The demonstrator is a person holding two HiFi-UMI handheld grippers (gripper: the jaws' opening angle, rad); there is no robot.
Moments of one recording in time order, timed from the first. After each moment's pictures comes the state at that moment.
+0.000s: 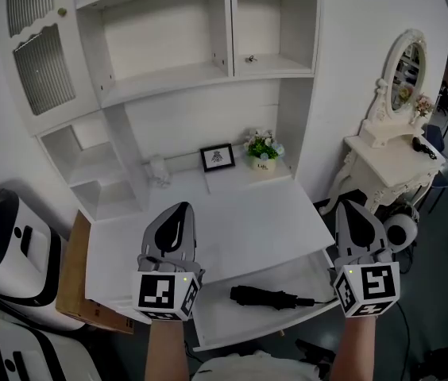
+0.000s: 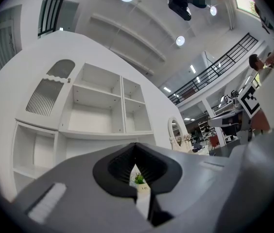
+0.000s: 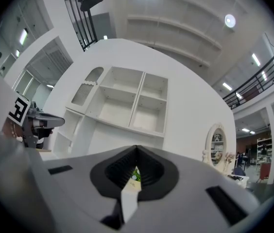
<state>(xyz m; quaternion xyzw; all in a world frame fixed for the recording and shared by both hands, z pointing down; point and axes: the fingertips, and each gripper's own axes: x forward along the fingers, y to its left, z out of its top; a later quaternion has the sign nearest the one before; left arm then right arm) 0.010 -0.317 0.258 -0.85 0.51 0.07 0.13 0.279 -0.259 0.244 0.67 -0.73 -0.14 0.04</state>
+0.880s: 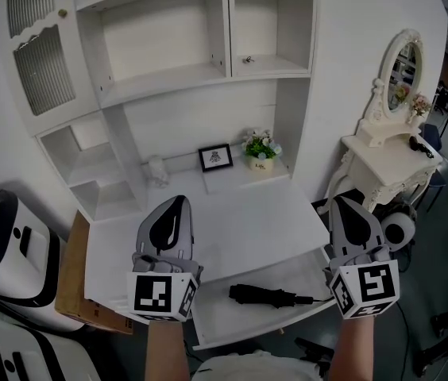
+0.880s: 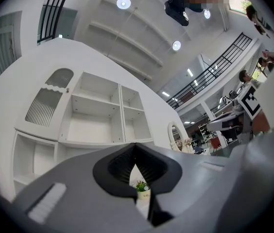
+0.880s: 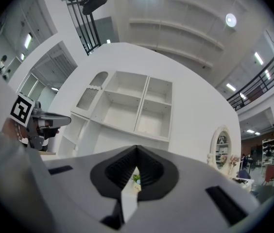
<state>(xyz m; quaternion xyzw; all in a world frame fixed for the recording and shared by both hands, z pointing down) 0.010 -0.300 0.229 -0.84 0.51 0.09 0.16 0.259 -0.248 0.228 0.65 -0.74 -0.16 0.04</state>
